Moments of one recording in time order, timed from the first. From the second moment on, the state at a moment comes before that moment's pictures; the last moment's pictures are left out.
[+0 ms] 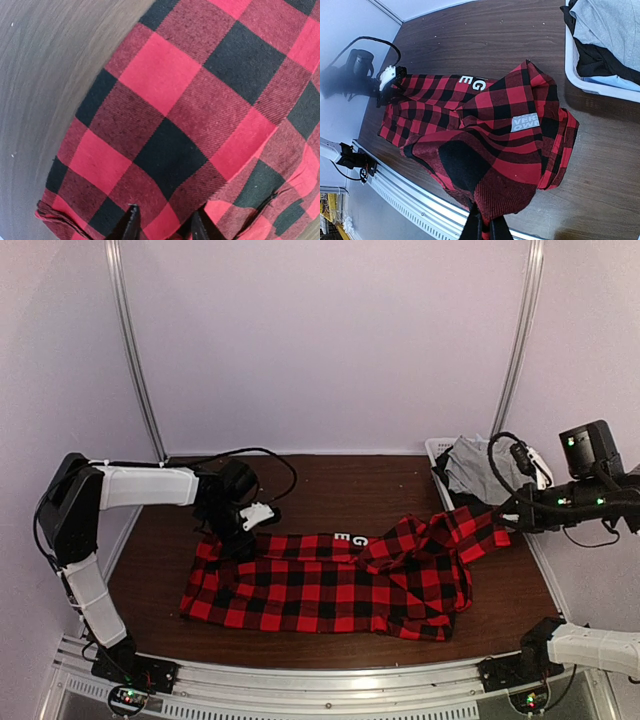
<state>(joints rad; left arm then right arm) -0.60 1.80 1.22 -0.71 0.04 0.36 0.43 0.83 1.23 -1.19 -0.23 0.40</state>
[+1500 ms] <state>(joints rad) -1.09 1.75 1.03 0.32 -0.07 0.55 0.46 1.42 0.85 0.04 -0.82 0.86</state>
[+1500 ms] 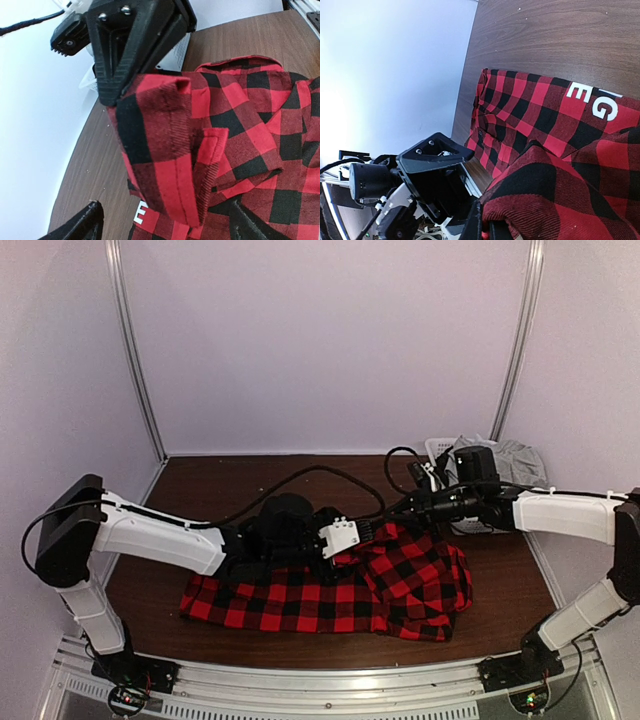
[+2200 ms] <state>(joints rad) -1.11 1.86 1.13 0.42 -0.13 0.70 0.46 1.41 0.81 0.13 -0.85 0.95</state>
